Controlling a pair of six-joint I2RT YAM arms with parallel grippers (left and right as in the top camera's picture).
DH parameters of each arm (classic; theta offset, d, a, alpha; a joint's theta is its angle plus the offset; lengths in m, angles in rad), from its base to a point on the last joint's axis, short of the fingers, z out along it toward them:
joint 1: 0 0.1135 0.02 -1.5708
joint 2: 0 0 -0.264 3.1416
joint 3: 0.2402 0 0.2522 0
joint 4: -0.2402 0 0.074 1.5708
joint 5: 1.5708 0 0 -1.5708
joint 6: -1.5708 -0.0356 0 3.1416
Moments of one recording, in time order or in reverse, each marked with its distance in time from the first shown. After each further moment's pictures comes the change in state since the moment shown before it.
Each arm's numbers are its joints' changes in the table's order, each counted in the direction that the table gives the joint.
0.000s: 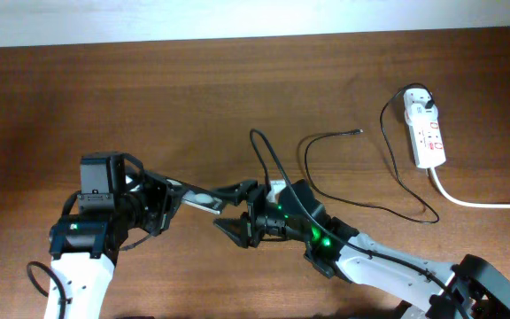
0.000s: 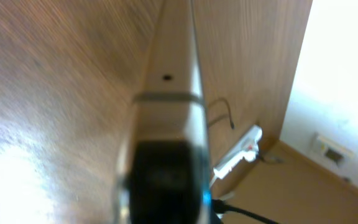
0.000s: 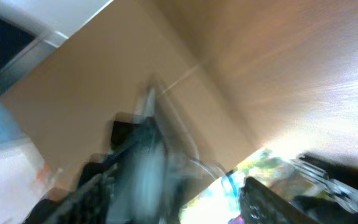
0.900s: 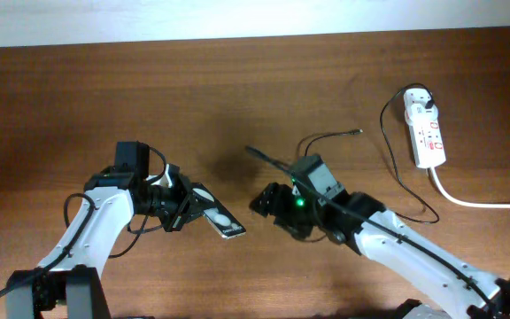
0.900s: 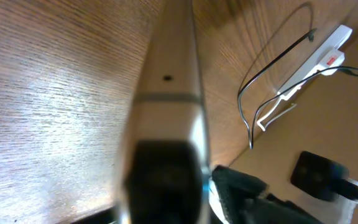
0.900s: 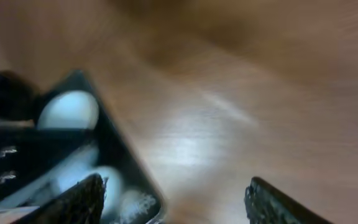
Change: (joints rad) left arm -0.001 0.460 -0.010 0.023 0.328 -0.517; right arm -0.181 -0.083 0.273 -1.052 0.080 0.941
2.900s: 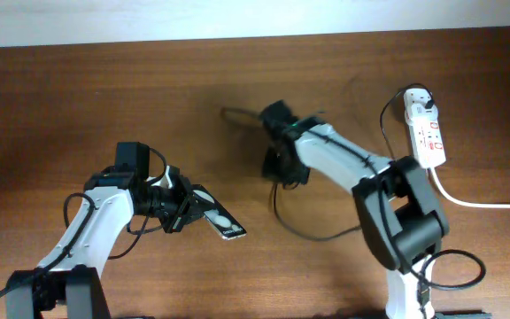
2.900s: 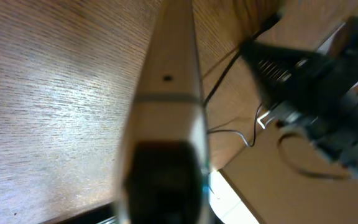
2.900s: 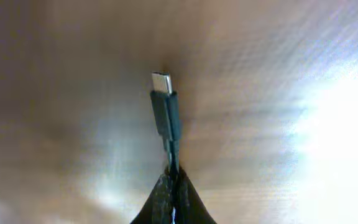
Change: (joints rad) left arm 0.000 0.000 0.002 -0.020 0.006 0.000; right arm -0.106 0.697 0.591 -0.362 0.225 0.369
